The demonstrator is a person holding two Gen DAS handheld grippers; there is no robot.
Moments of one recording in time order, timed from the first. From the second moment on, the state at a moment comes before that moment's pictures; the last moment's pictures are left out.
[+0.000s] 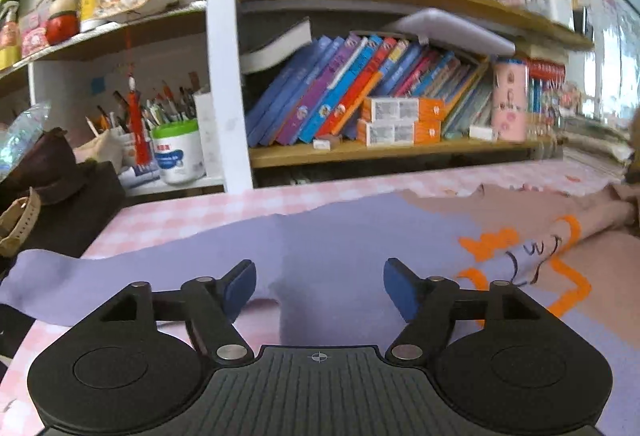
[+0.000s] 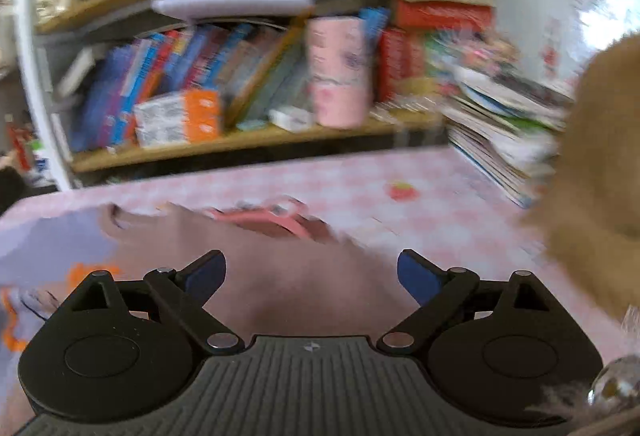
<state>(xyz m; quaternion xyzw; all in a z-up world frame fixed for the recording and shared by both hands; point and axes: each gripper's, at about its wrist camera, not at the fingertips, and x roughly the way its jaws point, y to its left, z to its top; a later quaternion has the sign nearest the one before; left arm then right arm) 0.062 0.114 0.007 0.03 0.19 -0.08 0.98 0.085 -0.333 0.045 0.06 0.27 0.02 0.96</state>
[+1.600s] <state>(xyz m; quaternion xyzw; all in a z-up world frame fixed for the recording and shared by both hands) 0.066 0.141 -0.002 -0.04 0.26 -0.09 0.96 0.190 -0.368 0.051 -0.19 0.26 -0.19 0.92</state>
